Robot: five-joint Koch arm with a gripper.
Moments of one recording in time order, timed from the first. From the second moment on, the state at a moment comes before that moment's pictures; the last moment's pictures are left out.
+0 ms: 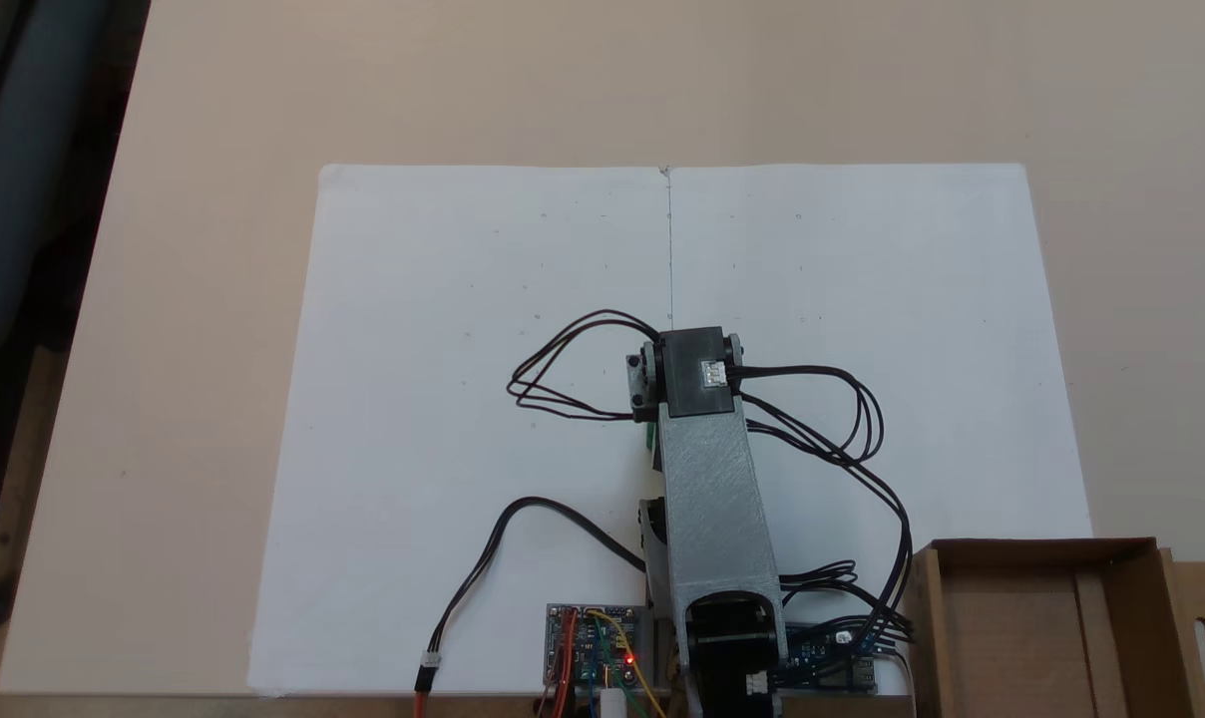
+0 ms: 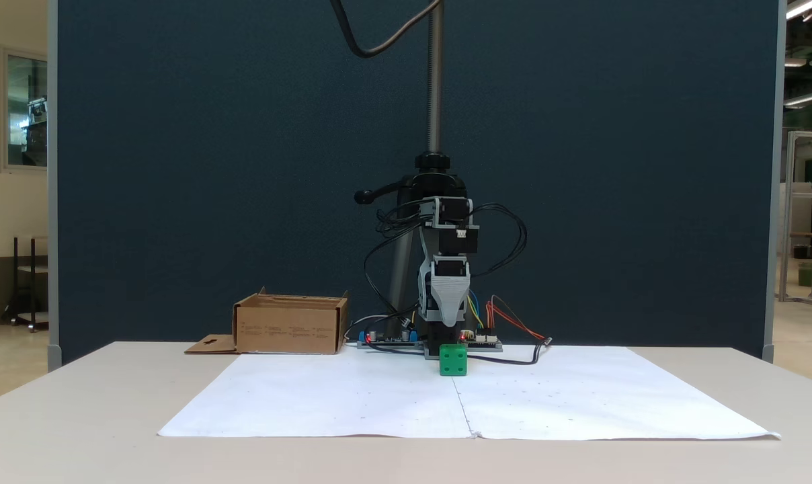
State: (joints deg) arm -6.6 129.3 128.2 61.3 5.4
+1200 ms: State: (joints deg) arm -6.5 128.8 135.0 53.1 14.2
